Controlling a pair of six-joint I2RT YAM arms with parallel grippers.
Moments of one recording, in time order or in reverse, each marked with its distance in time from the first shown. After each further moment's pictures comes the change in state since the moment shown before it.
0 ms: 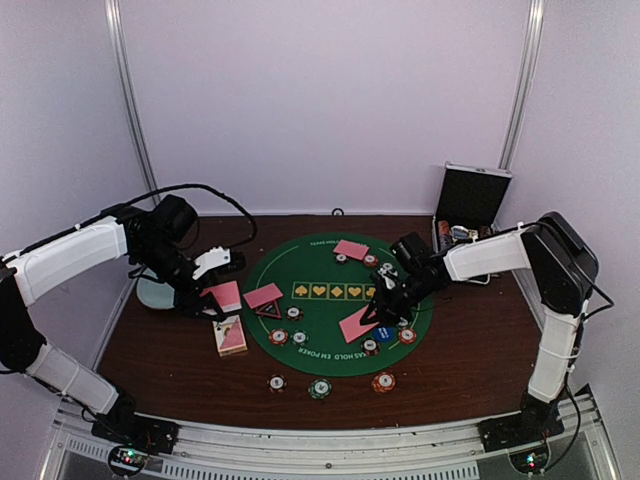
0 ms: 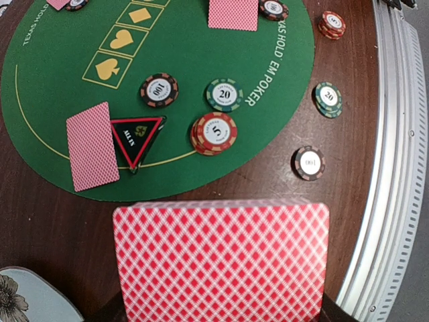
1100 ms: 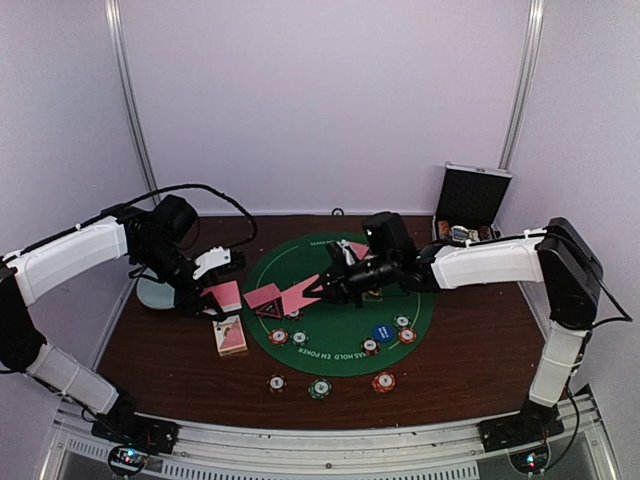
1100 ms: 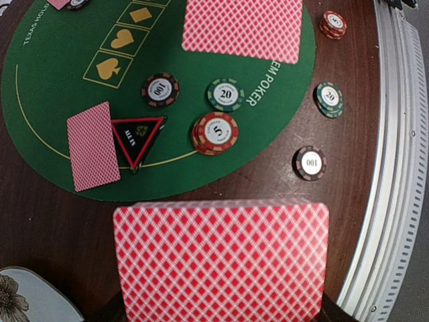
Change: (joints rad) left arm 0.000 0.002 0.000 0.003 -0.002 -0.001; right arm 0.240 -0.051 0.099 0.475 -0.044 0.494
